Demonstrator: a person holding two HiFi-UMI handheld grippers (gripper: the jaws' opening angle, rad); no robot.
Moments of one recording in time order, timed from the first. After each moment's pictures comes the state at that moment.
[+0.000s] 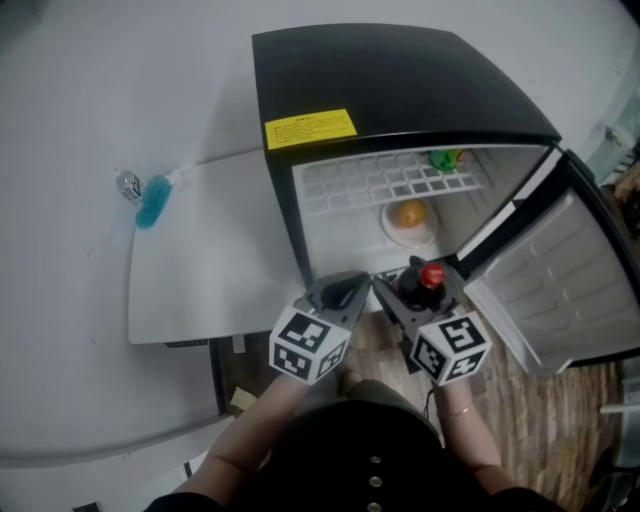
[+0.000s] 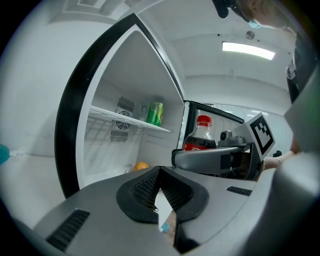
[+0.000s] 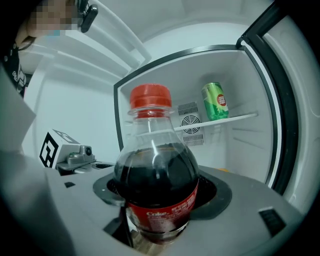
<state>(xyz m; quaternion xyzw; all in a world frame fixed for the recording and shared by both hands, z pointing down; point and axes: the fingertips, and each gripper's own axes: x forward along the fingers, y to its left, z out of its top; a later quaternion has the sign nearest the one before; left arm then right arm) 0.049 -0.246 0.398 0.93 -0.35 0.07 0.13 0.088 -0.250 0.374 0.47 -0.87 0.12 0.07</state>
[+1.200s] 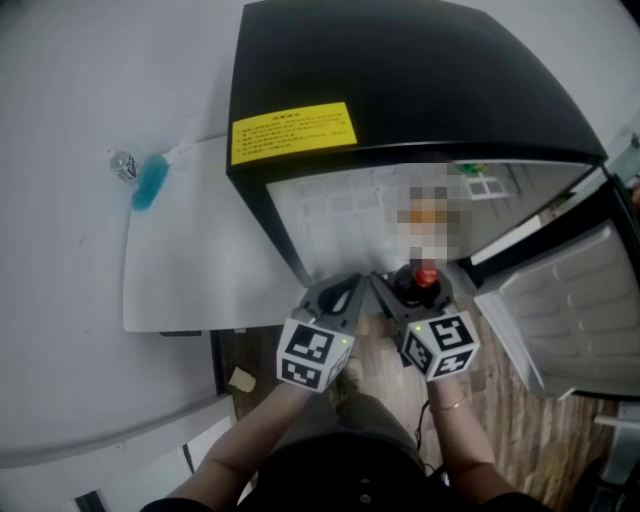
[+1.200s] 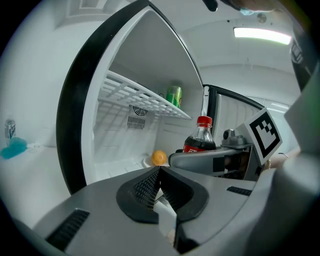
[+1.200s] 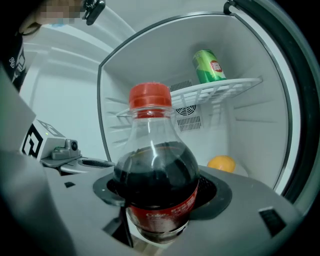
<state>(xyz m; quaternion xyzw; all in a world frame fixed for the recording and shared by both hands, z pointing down) 0.039 -0.277 0.451 0.88 -0.43 0.11 0.15 0.091 -0.295 0.437 0.46 -0.87 0.14 0.10</state>
